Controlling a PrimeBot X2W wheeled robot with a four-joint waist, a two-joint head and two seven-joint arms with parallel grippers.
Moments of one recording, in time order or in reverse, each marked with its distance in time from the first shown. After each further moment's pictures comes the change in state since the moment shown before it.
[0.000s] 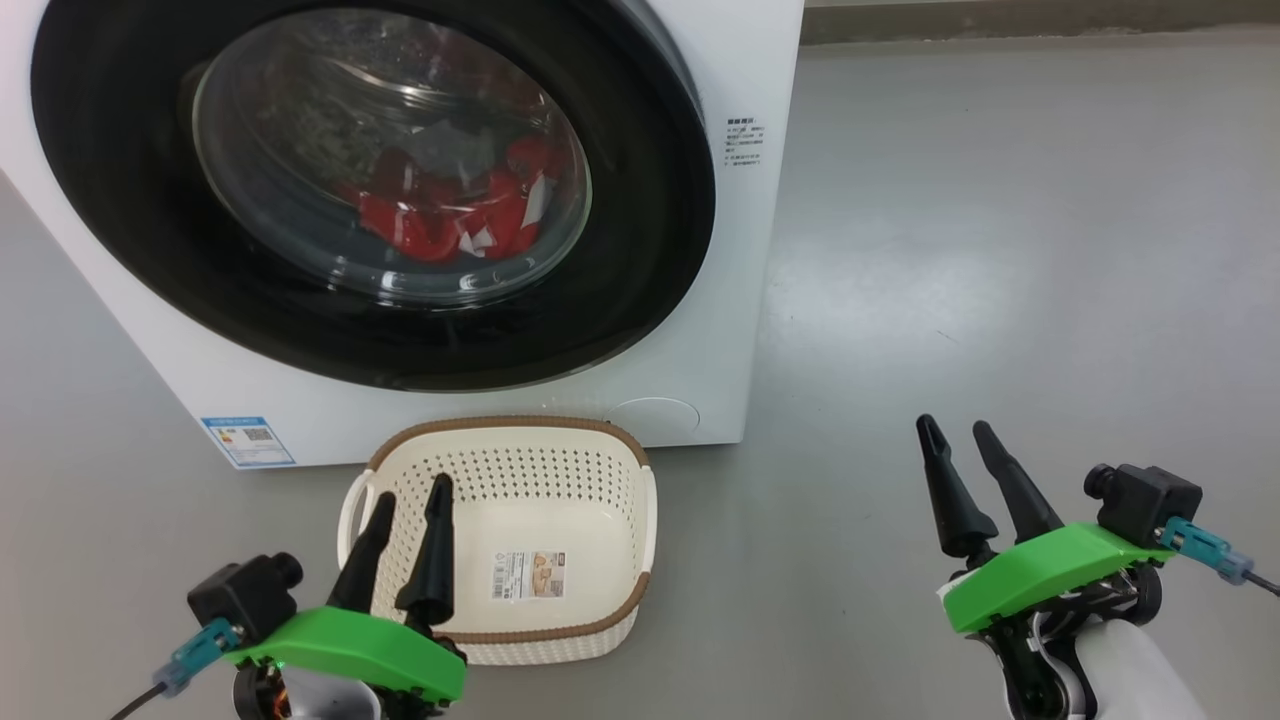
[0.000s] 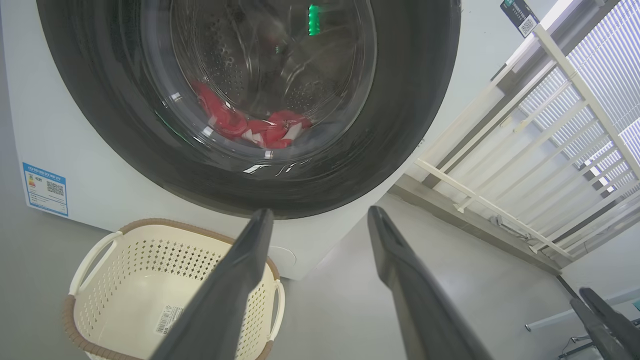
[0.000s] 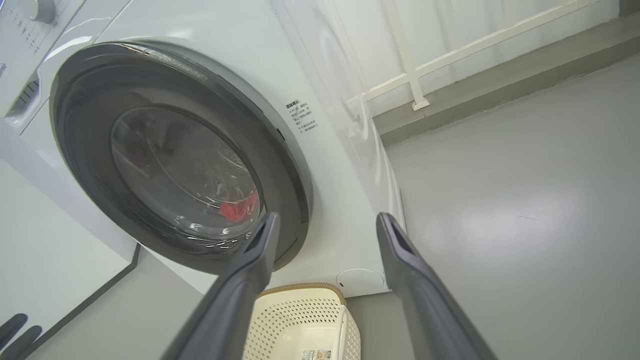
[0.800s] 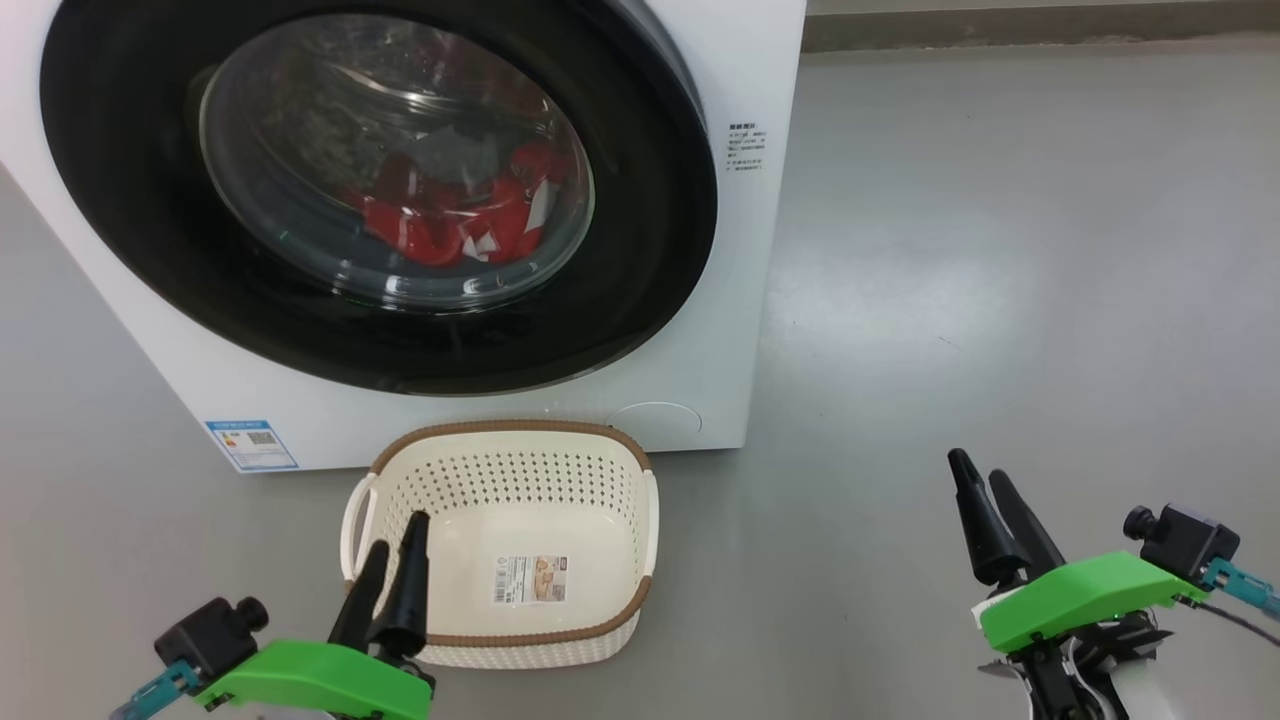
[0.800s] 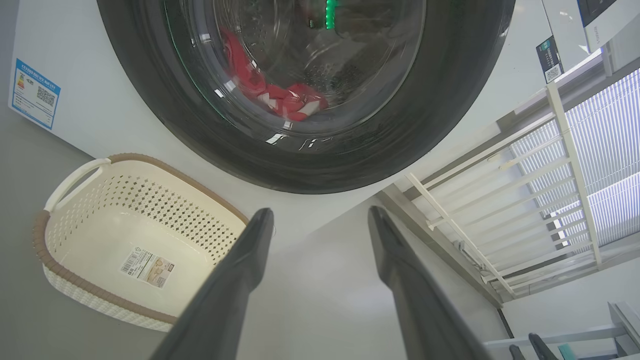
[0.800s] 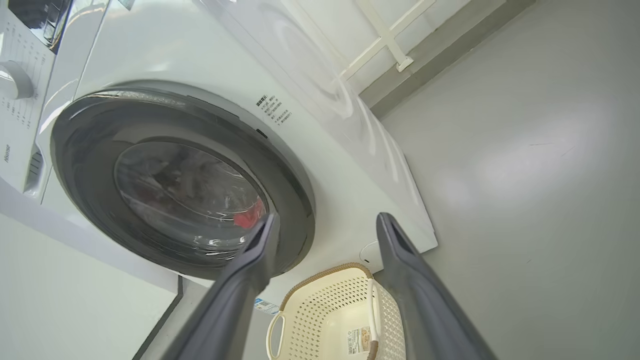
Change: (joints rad) left arm 0.058 -0.001 0.046 -0.013 -0.237 -0.017 0.065; right arm 0.059 0.006 -0.043 -0.015 0.248 0.000 0.068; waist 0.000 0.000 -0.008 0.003
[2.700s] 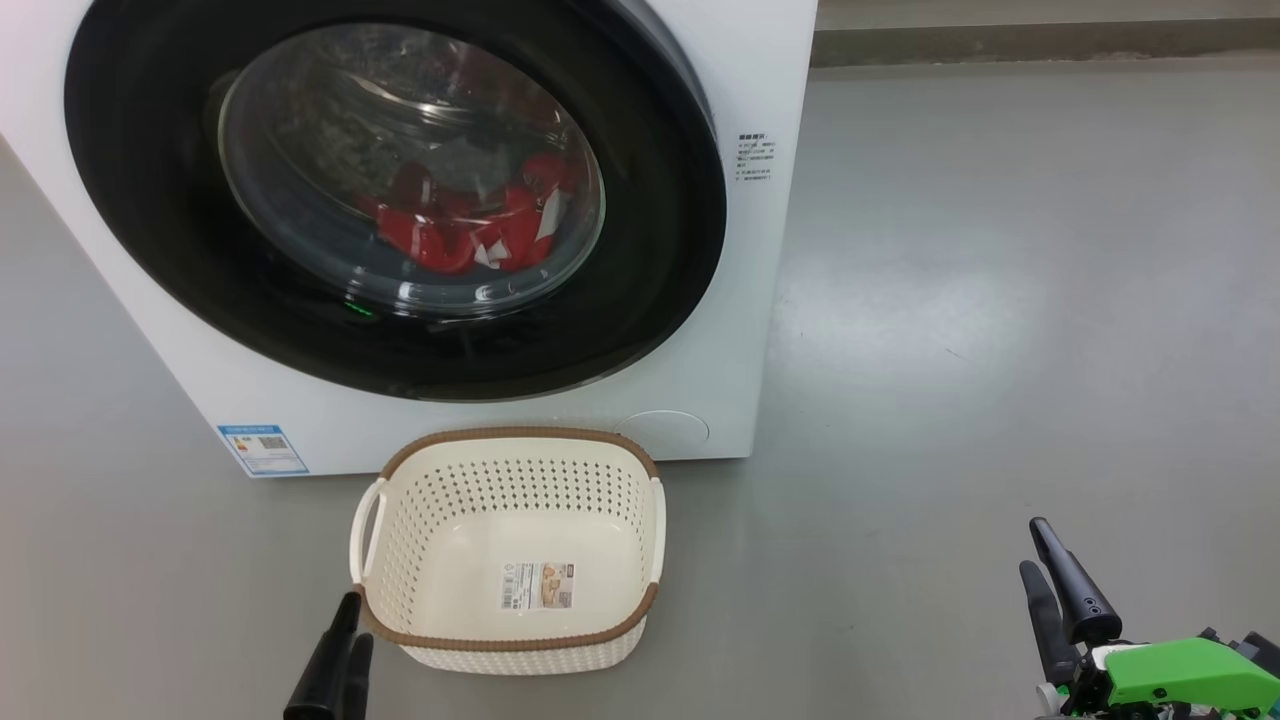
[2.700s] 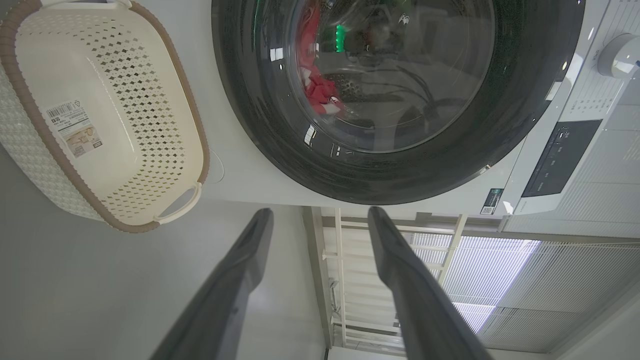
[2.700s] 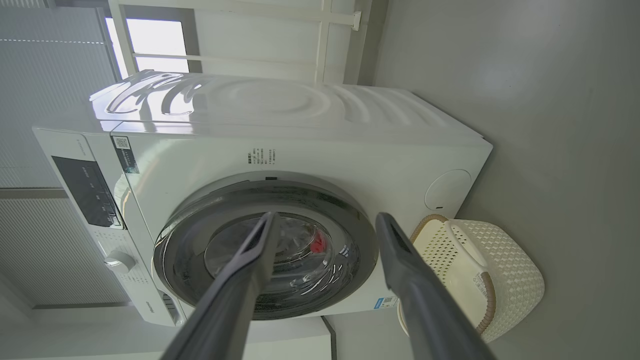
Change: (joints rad) left arm 0.131 -0.003 0.132 0.003 -0.660 -0.062 0.172; right arm 0.135 0.017 -0.130 -0.039 0.689 0.000 0.168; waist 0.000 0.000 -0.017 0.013
